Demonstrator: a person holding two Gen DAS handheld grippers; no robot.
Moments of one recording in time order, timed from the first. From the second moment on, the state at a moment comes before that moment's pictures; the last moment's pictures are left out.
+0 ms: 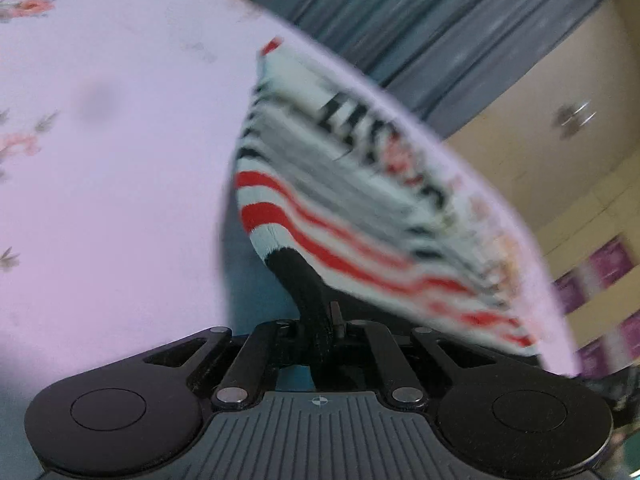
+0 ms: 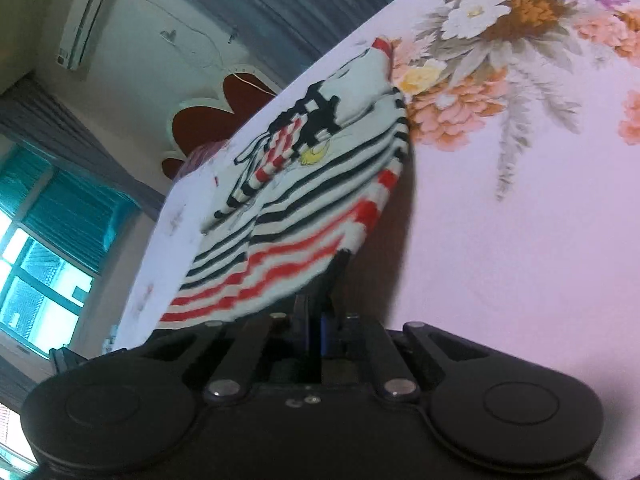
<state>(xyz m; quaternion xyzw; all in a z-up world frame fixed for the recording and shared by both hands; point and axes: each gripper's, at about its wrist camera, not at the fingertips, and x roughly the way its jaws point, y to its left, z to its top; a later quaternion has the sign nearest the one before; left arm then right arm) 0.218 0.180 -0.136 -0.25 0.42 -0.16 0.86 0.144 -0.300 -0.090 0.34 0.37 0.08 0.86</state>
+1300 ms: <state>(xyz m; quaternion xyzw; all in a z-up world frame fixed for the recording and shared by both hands) 0.608 0.152 -0.124 -0.36 0.41 -0.18 0.82 0.507 -0.409 -0.103 0.44 0.34 -0.02 0.83</state>
